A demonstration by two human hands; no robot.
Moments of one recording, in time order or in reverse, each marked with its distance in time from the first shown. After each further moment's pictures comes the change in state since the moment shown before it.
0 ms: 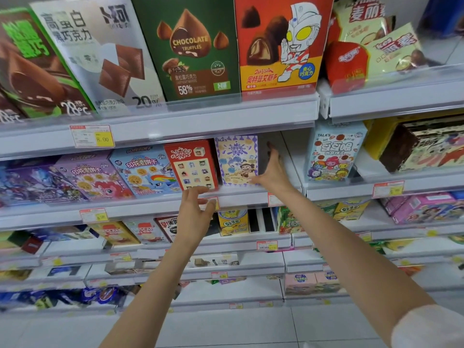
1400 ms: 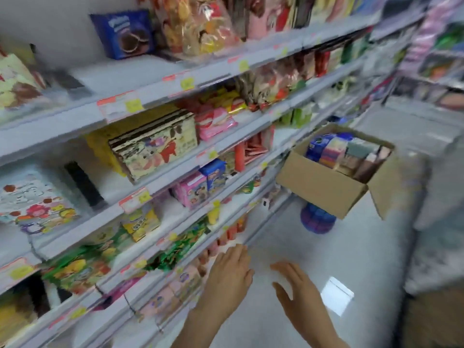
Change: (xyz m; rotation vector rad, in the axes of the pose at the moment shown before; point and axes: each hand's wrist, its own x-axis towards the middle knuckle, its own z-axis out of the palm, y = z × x) left_hand -0.246 0.235 0.321 0.190 -0.749 1.059; right_hand -0.396 0.228 -0.288 -0.383 0.537 0.381
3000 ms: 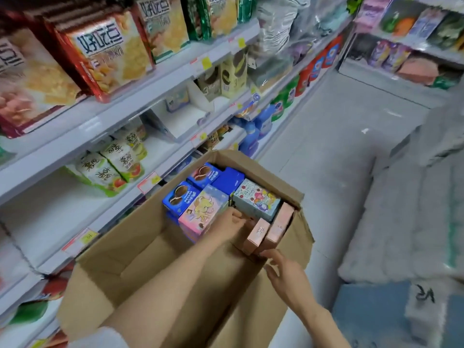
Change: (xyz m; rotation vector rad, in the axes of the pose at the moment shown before) left_hand 0.890 0.252 0.428 -0.580 -0.550 -0.596; right_hand 0.567 0.630 -0.379 -0.091 -0.254 0.329
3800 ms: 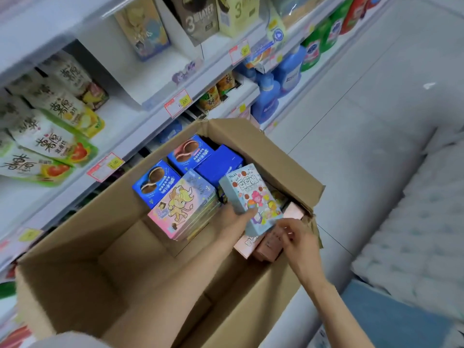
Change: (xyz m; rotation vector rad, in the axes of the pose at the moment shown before) left_hand 0.130 -0.011 0.089 -0.475 0.145 -0.382; right_hand 0.161 0.107 -0.008 0.314 0.070 0.092
